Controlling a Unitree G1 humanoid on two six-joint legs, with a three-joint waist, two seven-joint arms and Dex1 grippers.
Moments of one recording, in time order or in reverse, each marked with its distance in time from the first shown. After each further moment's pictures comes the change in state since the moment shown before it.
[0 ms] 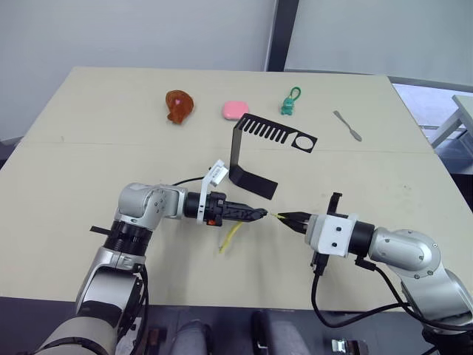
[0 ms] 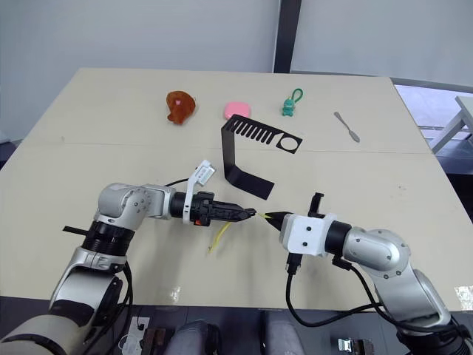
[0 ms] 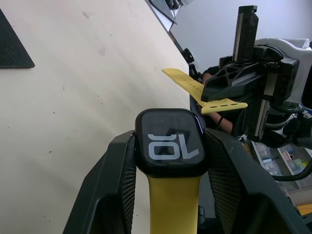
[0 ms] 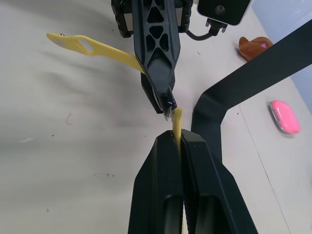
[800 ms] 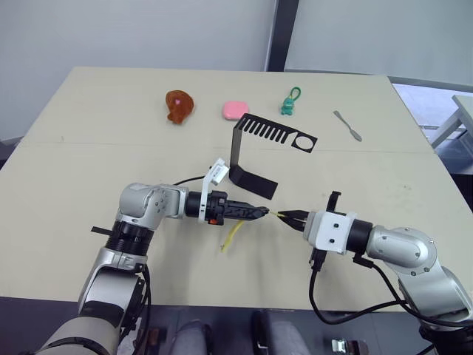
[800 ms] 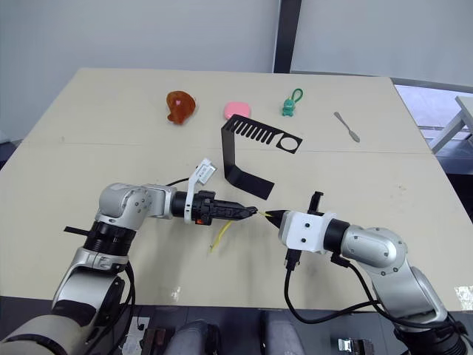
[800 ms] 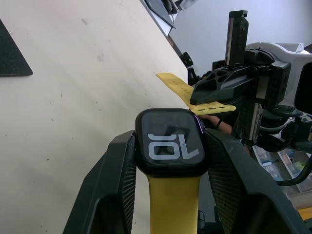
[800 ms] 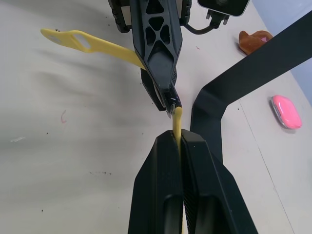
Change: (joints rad) left arm 0.000 -0.014 0.016 -0.001 -0.002 0.001 0.011; right arm -0.008 0.007 0.005 0.008 -0.001 0.019 0.000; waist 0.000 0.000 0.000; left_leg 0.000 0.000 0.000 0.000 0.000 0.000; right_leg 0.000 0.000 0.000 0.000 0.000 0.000
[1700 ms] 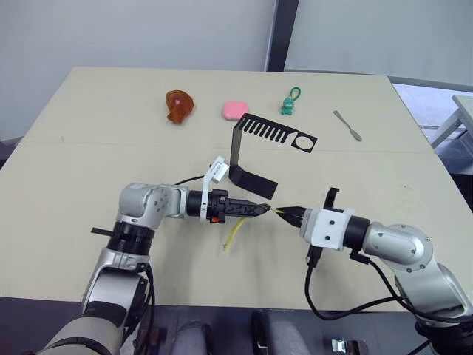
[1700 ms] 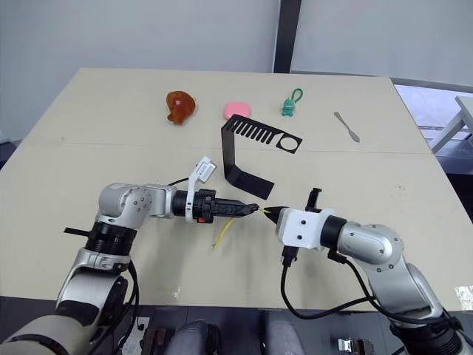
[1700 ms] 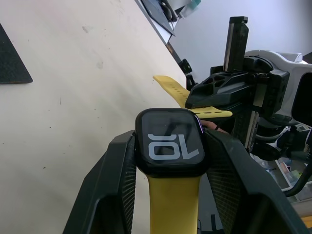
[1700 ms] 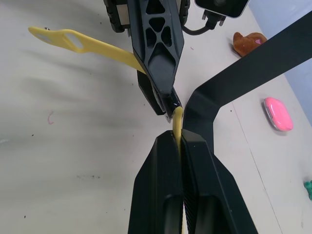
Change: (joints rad) left arm 0.007 -0.020 0.039 -0.038 -0.011 0.035 0.036; right arm -0.042 0.021 0.027 0.005 -0.040 0.020 -0.008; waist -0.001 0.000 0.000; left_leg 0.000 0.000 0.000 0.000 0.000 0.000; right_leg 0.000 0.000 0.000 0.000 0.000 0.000
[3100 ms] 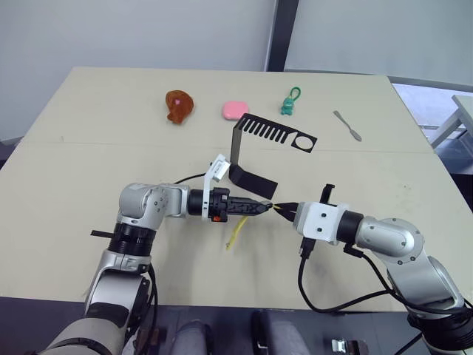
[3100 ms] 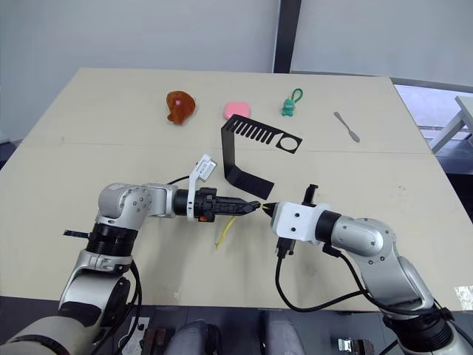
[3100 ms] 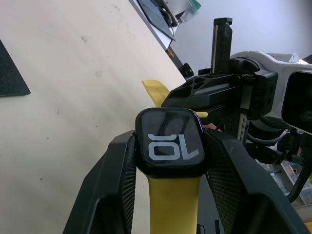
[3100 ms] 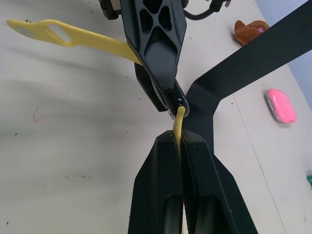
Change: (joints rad) left arm 0.001 -0.036 0.023 -0.006 0.000 0.007 0.028; right arm -0.055 0.014 0.035 0.027 -0.033 0.060 0.000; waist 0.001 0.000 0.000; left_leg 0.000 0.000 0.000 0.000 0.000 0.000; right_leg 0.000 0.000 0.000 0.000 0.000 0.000
